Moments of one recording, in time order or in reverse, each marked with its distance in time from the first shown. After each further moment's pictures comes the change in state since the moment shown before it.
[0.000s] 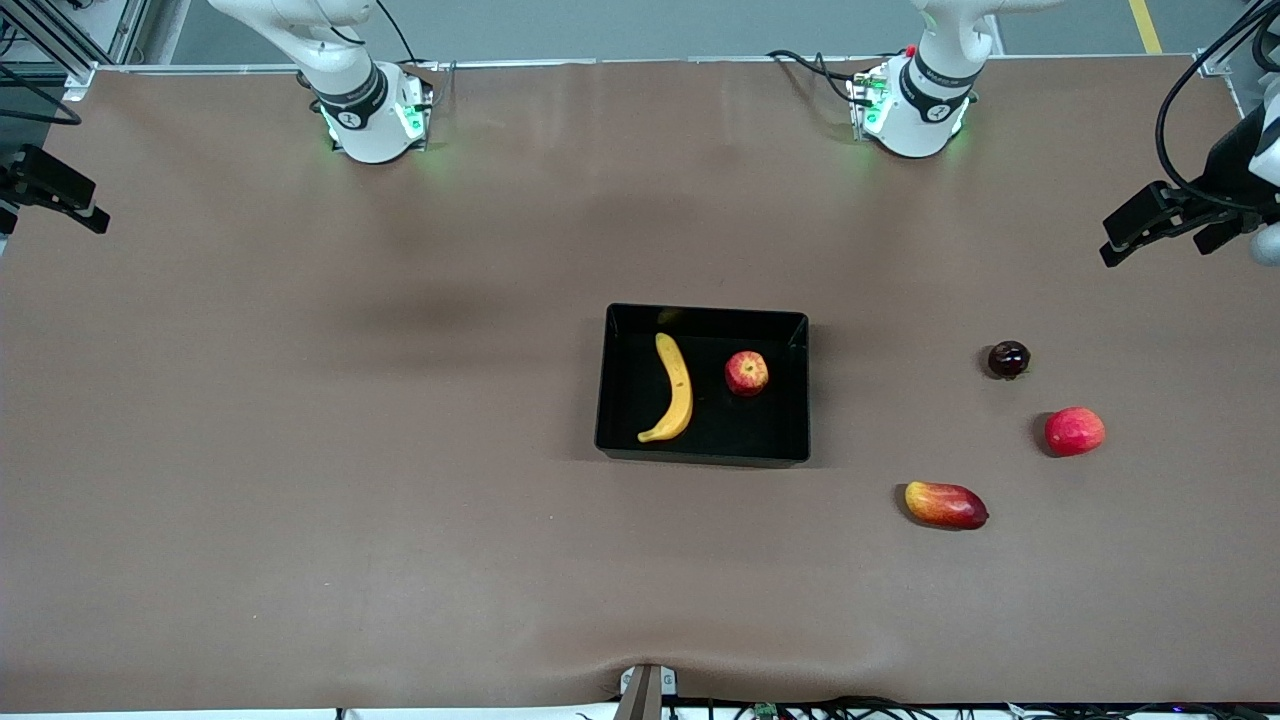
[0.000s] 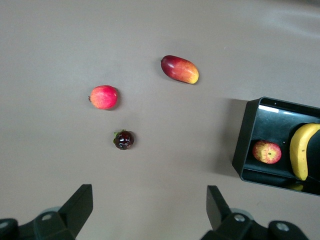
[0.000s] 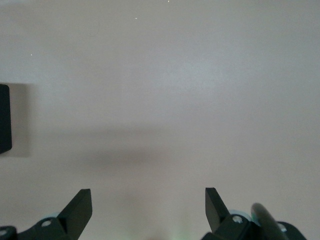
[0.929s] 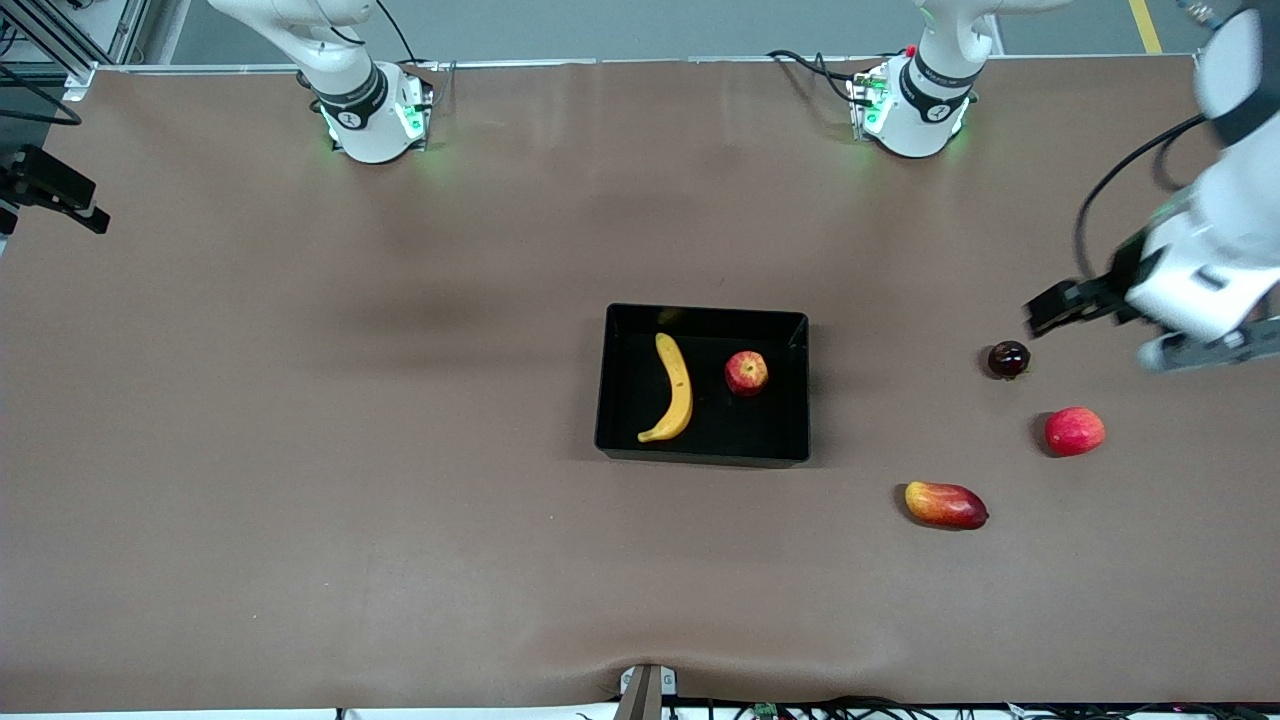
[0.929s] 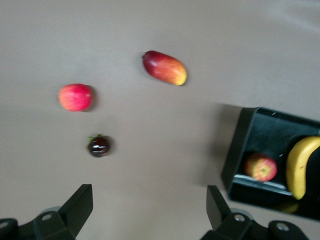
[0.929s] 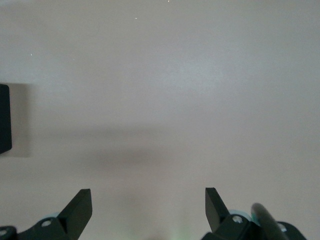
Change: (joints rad) left arm -0.091 0.205 -0.024 0.037 0.015 0.099 -0.176; right arm 0.000 0.000 0.000 0.000 0.000 0.000 0.000
